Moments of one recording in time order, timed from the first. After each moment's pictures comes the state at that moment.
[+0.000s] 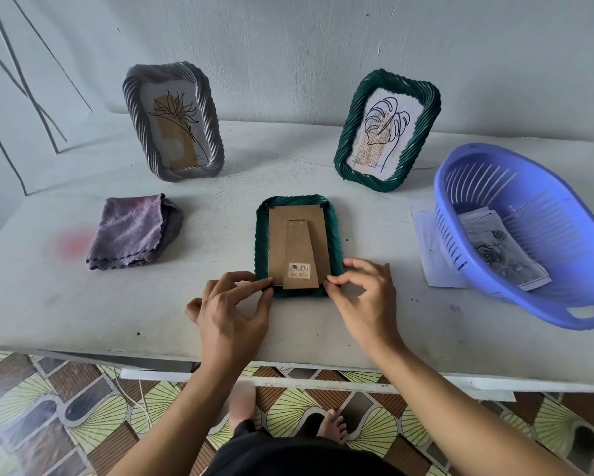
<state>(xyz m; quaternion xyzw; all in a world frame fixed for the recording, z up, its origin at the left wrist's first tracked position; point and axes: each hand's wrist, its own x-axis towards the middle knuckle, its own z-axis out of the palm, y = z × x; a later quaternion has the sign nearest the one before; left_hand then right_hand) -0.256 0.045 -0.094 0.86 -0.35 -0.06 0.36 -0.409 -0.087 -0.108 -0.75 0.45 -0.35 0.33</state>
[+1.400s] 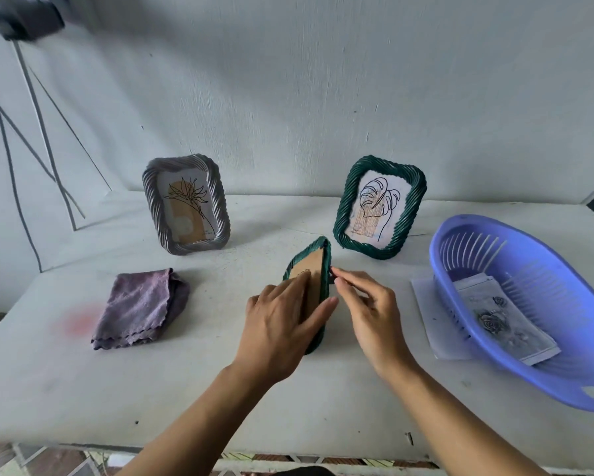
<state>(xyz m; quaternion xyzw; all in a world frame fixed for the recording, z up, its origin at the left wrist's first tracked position) -0.246 -0.035 -0.014 0.77 -0.52 -0.14 0.33 -0.371 -0.134 -0.035 -0.66 0.36 -0.40 0.52</state>
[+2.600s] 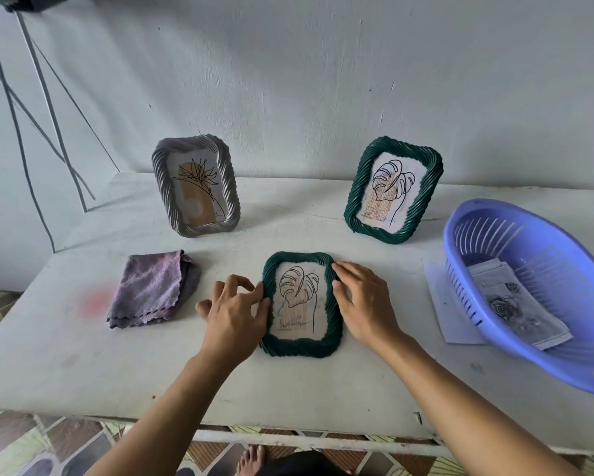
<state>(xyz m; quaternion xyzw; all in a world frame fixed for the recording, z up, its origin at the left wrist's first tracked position) -0.181 -0.004 -0.078 0.87 -0.44 -0.06 0.22 -0.354 -0.154 -0.090 -0.87 0.41 -0.19 0.21</state>
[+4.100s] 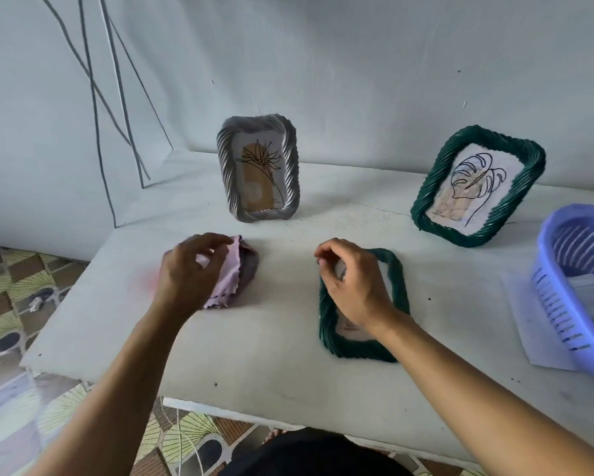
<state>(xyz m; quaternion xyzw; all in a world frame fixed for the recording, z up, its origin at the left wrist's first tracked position) -0.047 0.051 -0.036 0.84 -0.35 -0.07 0.41 -0.247 -0.115 -0.063 -0.86 0.24 -0.31 0.34</state>
